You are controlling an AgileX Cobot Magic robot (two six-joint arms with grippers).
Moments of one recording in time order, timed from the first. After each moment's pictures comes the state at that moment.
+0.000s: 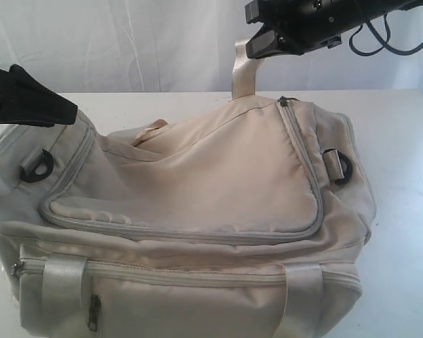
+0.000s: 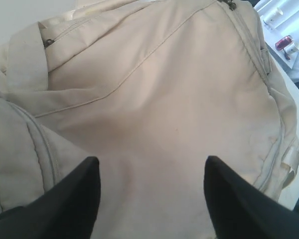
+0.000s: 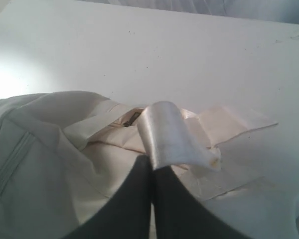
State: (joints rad) left arm 0.15 1.33 -1.04 -1.01 1.09 0.93; right arm 0.05 1.81 -1.63 0.82 0.85 -0.57
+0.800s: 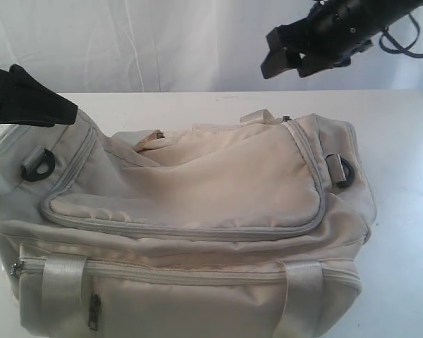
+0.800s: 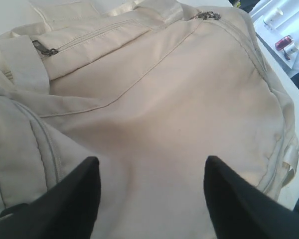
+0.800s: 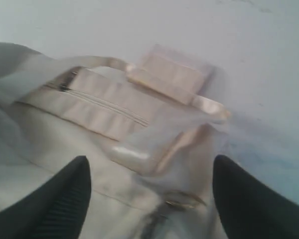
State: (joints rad) left arm 0.15 1.33 -1.04 -1.01 1.08 0.93; right arm 0.03 1.80 -1.64 0.51 0.91 -0.44
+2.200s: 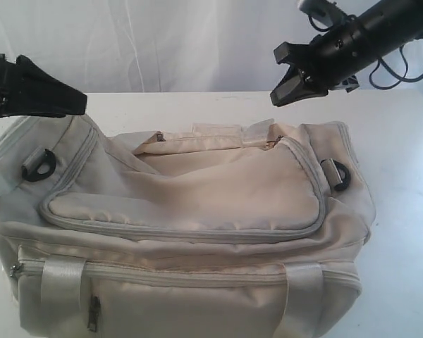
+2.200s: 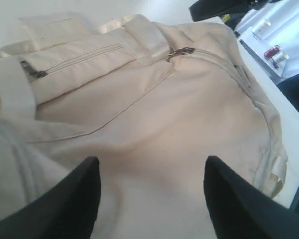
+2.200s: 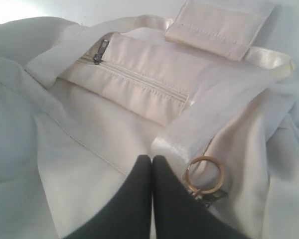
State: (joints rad) left arm 0.11 1.33 -1.04 -1.08 1.07 0.98; right arm -0.06 1.93 -1.66 0.76 1.10 -0.54
